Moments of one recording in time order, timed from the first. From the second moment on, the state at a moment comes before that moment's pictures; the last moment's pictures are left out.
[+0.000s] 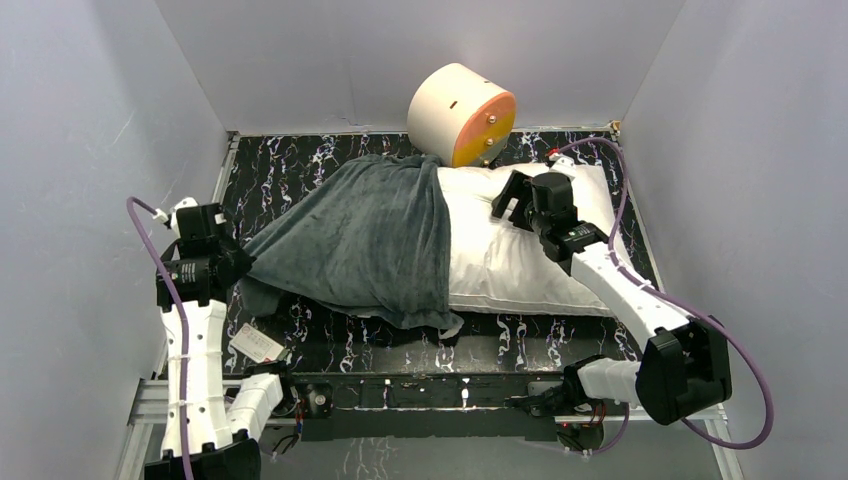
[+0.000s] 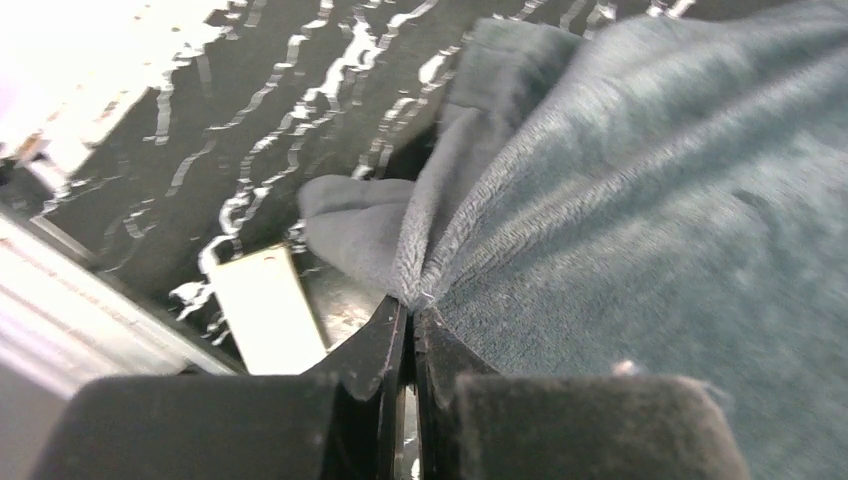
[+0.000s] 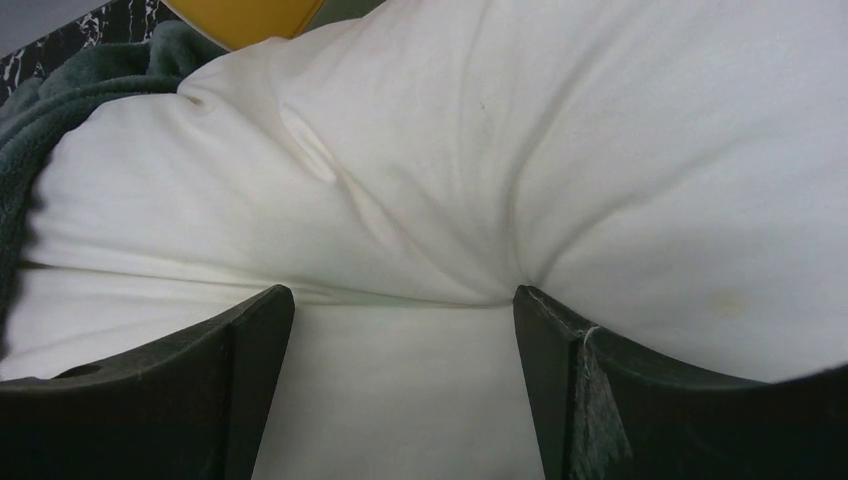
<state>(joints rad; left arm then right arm) 0.15 0.87 1.14 -1.13 -0.30 -0.52 0.39 1.25 0.89 -0.18 0.19 0.59</state>
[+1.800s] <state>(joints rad) 0.17 0.48 0.44 -0.89 0.52 -1.11 0.79 1.08 0.77 -0.22 -0.01 -0.38</state>
